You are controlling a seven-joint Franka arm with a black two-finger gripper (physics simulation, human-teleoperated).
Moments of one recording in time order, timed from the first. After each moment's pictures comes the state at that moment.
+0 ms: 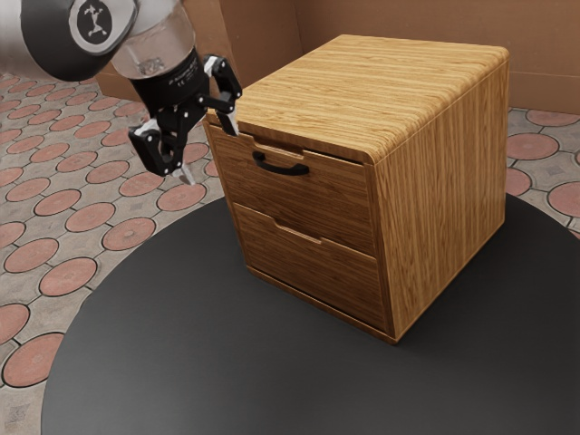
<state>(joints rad) 1.43 -0.33 -1.16 -1.35 -0.24 1.54 -1.35</state>
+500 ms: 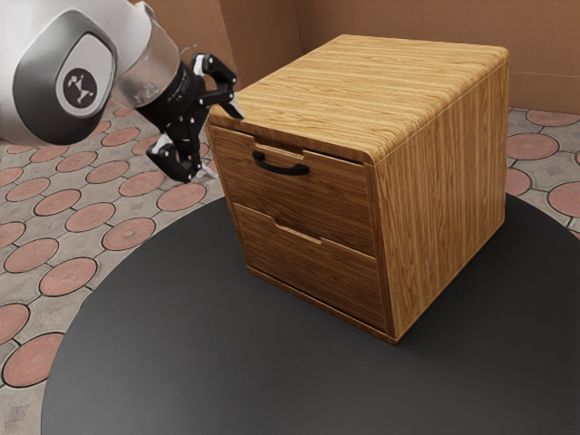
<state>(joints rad) 1.00 -0.35 -0.79 -1.71 -0.31 2.01 -1.44</state>
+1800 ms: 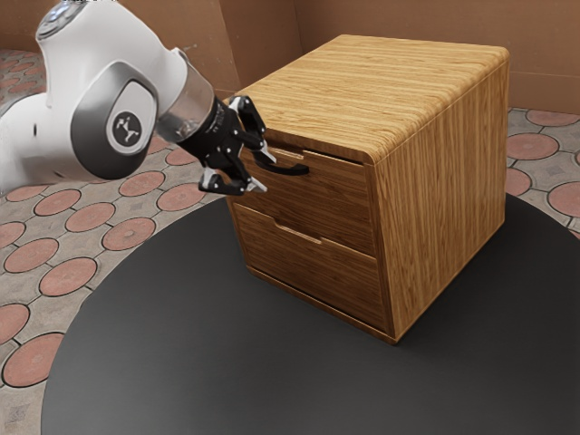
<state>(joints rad) 0.97 -0.24 -0.83 -1.79 -0.33 2.19 -1.49</state>
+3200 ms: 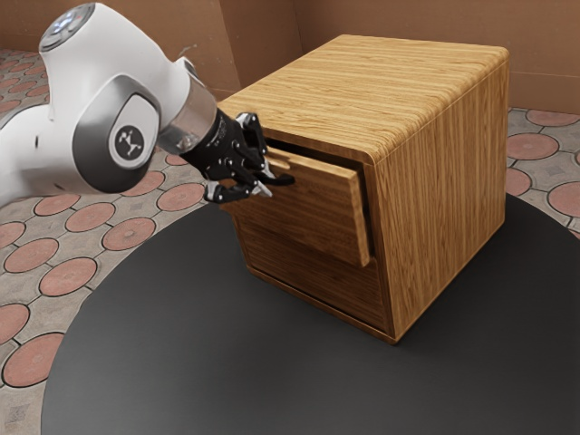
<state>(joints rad) 0.95 -0.25 -0.82 -1.84 -0.34 2.21 -1.43</state>
